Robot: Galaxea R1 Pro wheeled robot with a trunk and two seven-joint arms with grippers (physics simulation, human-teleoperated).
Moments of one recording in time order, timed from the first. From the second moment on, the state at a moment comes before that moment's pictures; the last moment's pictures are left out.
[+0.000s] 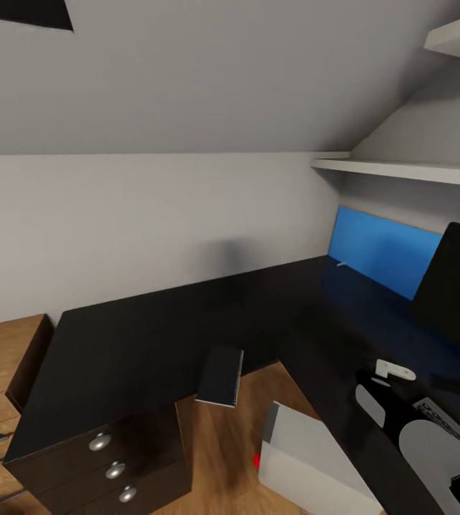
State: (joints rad) left arm -0.08 -0.06 0.18 -0.50 -0.04 -0.23 0.06; right arm -0.79 -0.23 0.31 -0.35 -0.61 0.05 -0.52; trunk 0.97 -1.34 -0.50
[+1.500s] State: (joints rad) left arm -0.08 -0.06 0.18 -0.50 -0.04 -0.23 0.06; right arm -0.80 -0.23 0.30 -0.35 -0.61 0.06 -0.61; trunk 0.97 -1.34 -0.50
